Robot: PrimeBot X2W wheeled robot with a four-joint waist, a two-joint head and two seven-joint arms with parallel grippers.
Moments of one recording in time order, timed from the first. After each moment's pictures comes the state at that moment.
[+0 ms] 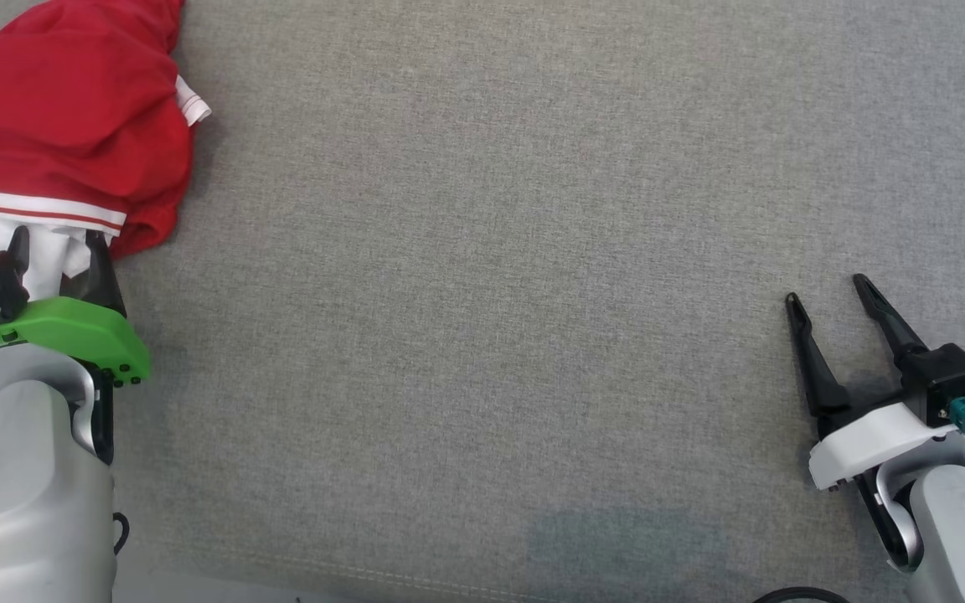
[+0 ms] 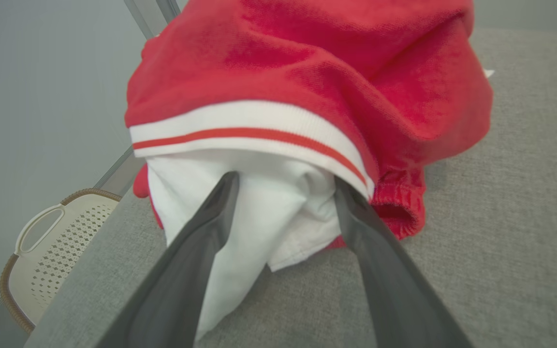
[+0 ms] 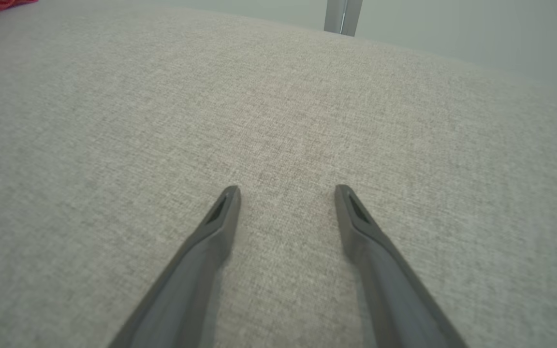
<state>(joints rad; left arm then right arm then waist) -0.68 0.19 0.17 0.89 -0.08 -0.09 -0.26 -0.21 -0.25 0.06 0.27 0.08 0.13 -0.26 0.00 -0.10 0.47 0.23</state>
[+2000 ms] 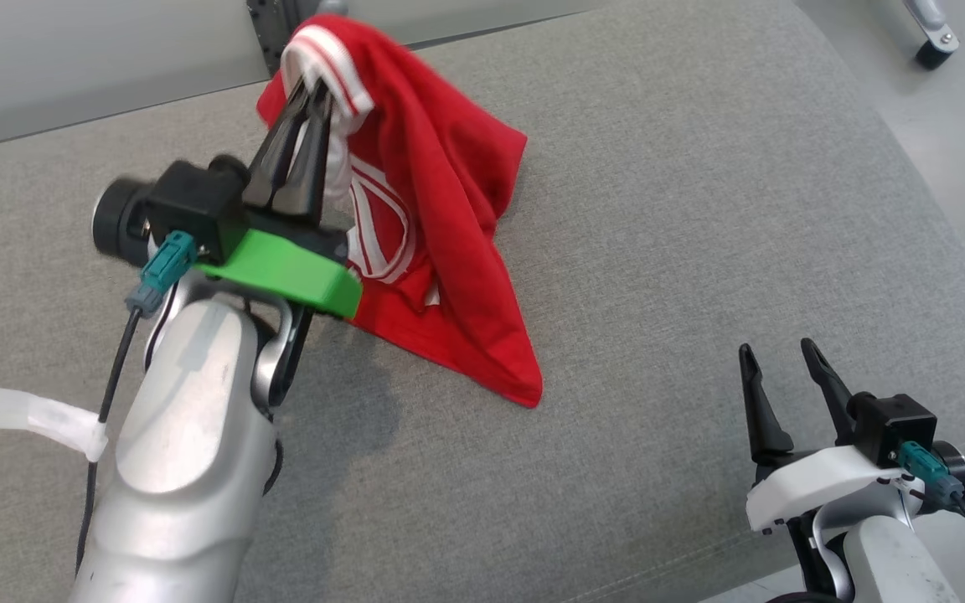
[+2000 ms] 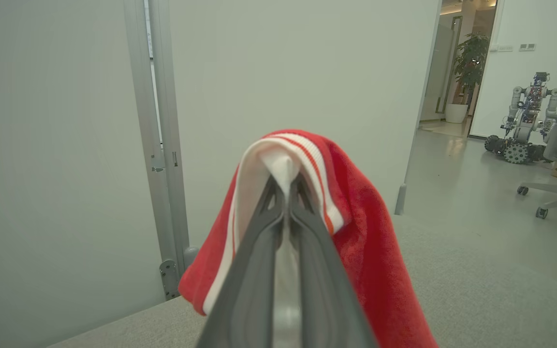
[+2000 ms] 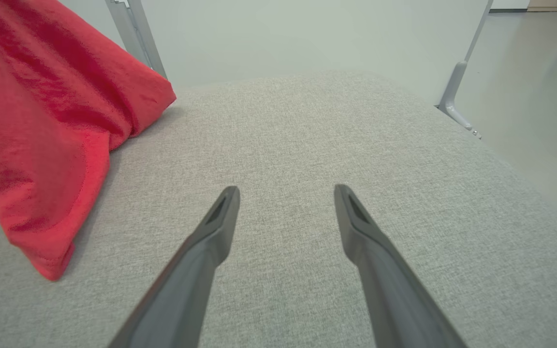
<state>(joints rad) -0.68 0.07 -0.29 0.33 -0.23 -0.13 -0.26 -0.15 -0.05 0.00 0.33 0.13 0.13 -0.26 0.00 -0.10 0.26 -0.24</state>
